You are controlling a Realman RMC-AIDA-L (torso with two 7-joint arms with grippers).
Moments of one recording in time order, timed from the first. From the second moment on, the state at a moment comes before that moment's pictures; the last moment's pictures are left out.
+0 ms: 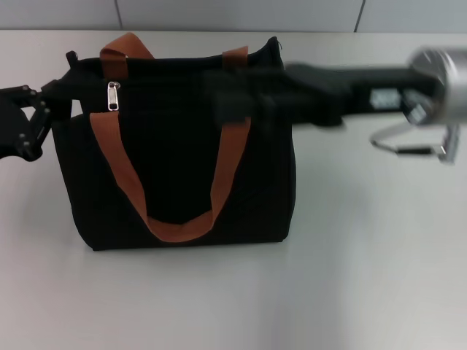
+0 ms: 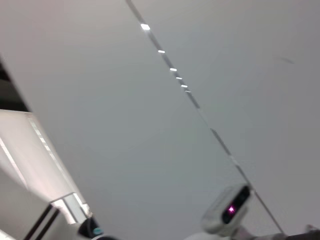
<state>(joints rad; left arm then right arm) -0.35 -1.99 0.46 0.47 1.68 1.63 -0.80 0.80 2.07 -0.98 -0.54 -1.53 -1.84 1.81</state>
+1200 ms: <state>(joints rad) -0.35 -2.02 0.46 0.47 1.64 1.71 -0.78 1.06 2.08 -1.09 -0.55 -1.77 -1.43 2.38</state>
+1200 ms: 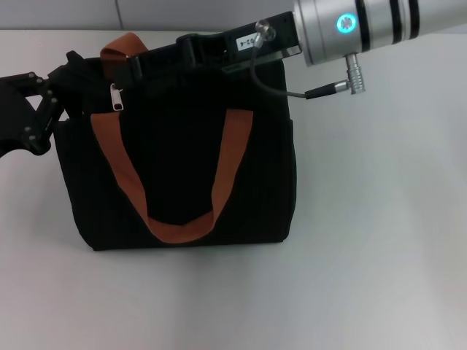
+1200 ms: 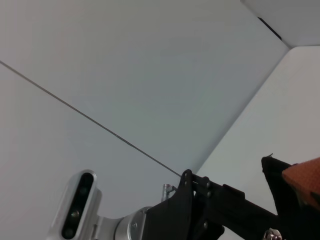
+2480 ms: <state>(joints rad) -0.37 -2.03 0.45 0.47 1.61 1.78 -0.79 1.11 2.09 -1.20 -0.54 -1.77 -1.33 2.39</state>
